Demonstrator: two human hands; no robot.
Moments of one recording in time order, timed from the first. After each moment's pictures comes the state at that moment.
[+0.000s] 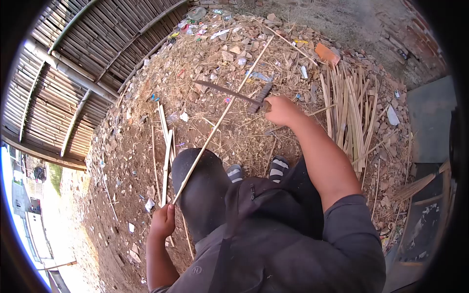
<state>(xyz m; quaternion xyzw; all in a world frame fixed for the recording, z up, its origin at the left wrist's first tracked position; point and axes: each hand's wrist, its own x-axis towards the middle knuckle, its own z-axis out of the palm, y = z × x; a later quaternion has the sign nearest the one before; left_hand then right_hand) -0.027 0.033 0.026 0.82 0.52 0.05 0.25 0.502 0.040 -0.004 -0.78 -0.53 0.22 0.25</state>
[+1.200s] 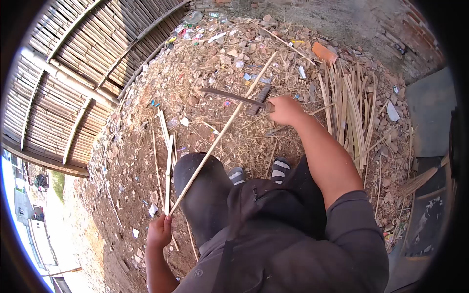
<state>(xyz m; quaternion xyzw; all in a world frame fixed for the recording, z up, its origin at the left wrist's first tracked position) -0.050 0.028 0.048 0.83 0.51 0.03 0.20 0.511 0.029 0.008 -0.81 -0.54 0.17 0.17</state>
